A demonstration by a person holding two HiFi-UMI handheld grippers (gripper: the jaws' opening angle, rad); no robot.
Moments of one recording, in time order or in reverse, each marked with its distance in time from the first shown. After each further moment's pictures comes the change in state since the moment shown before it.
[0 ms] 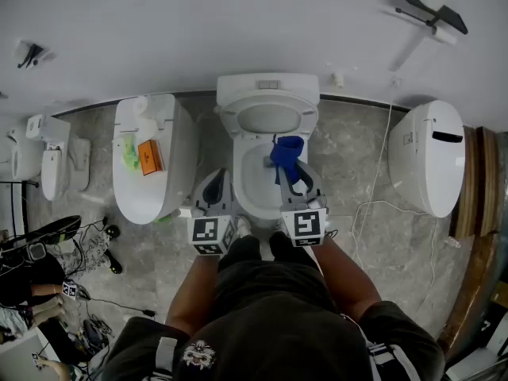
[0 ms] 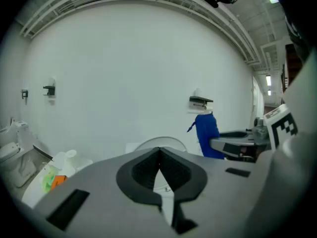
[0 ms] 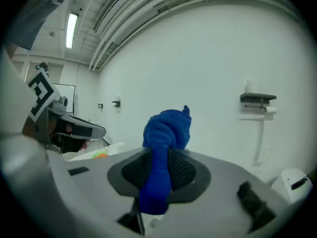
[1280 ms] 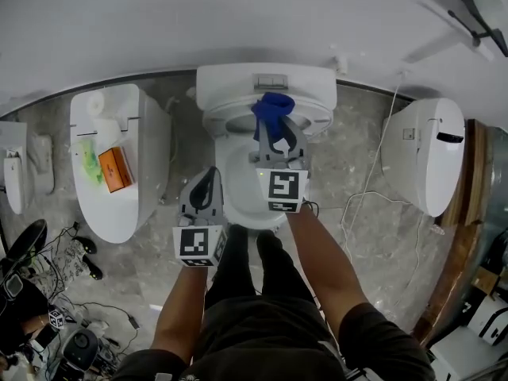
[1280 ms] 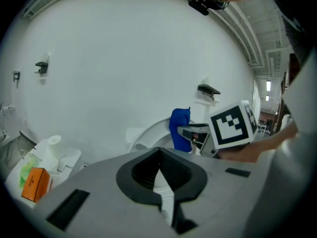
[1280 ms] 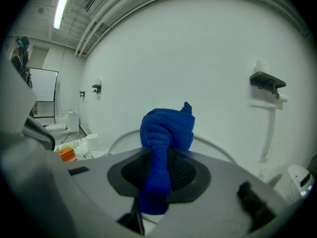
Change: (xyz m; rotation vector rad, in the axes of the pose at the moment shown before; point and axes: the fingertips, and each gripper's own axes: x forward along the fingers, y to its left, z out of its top) left arm 0.114 0.067 -0.068 -0.049 0.057 -0.072; right arm 0.215 -0.033 -0.051 -0.010 0.043 -0.158
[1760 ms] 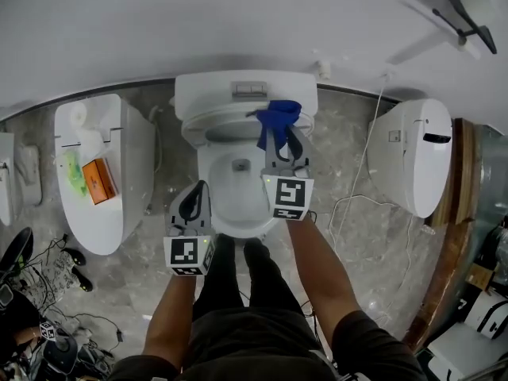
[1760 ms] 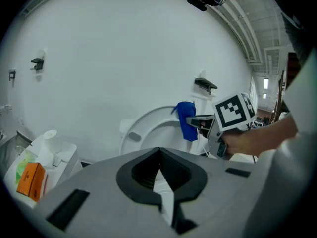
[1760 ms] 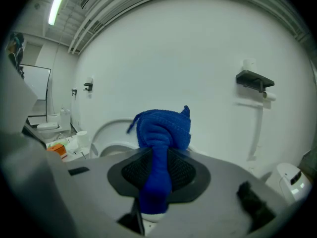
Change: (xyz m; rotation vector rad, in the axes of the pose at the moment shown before) left arm 0.009 -0.013 -0.030 0.020 0.055 -0.022; right arm -0.017 -0.058 -0.020 0.021 0.017 -0.076
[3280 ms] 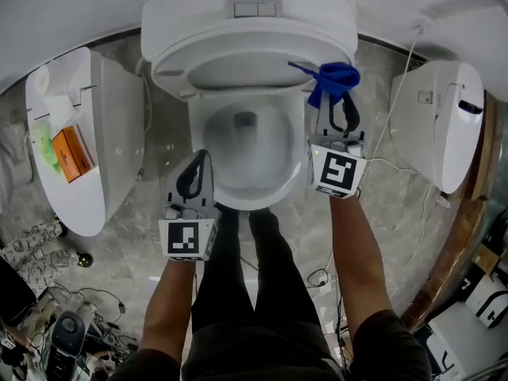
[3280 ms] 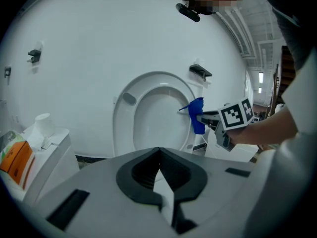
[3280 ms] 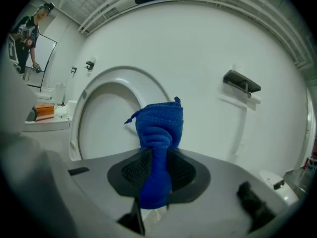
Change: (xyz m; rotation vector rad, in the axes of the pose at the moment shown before) left arm 0.038 -0.007 -0.100 0.035 0.008 -0.033; right arm -0.009 -0.071 -0.118 -0.165 -0.011 -0.141
